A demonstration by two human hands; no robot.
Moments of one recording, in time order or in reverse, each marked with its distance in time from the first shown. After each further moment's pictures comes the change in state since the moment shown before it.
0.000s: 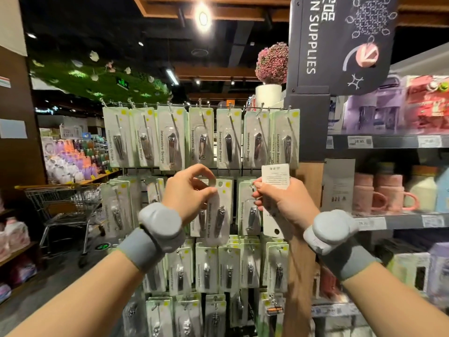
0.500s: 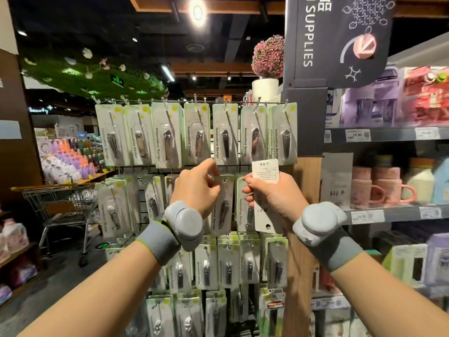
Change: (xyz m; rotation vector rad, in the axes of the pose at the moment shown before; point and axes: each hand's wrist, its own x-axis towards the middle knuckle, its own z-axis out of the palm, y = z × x) left_hand 0.008 0.002 0.022 0.417 0.085 0.137; right_hand 0.006 0.002 0.011 -0.027 -0.014 0.023
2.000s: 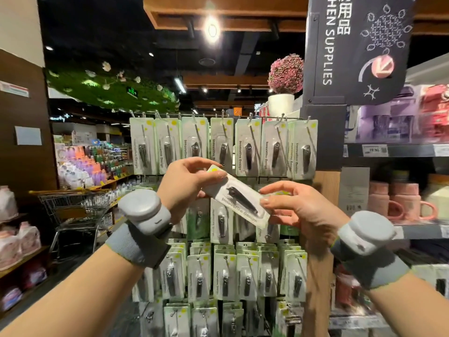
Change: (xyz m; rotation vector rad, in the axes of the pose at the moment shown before) left_hand -0.003 0.000 -0.079 -0.831 -0.128 -0.296; right_hand -0.020 -0.026 0.008 0.020 -0.155 0.170
